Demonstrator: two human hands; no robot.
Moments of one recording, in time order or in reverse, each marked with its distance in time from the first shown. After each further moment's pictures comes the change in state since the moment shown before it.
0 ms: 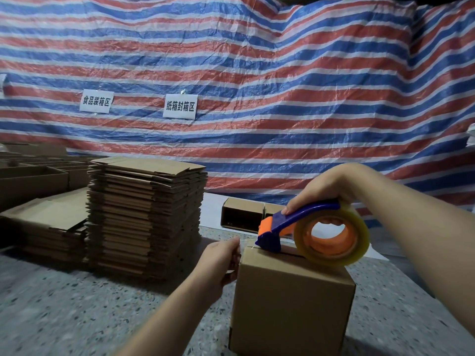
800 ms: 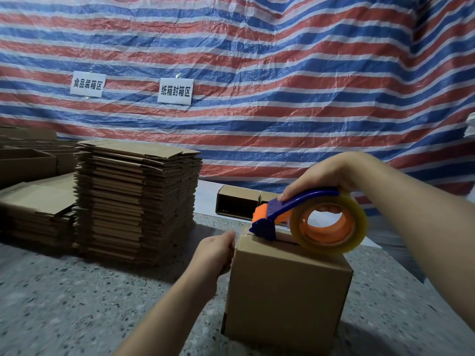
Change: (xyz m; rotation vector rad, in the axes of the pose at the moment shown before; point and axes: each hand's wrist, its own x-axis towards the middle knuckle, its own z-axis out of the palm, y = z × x) left_hand 0.004 -0.020 0.004 -0.010 0.029 0.059; right_hand -0.006 0.003 0.008 0.050 -0.006 -0.042
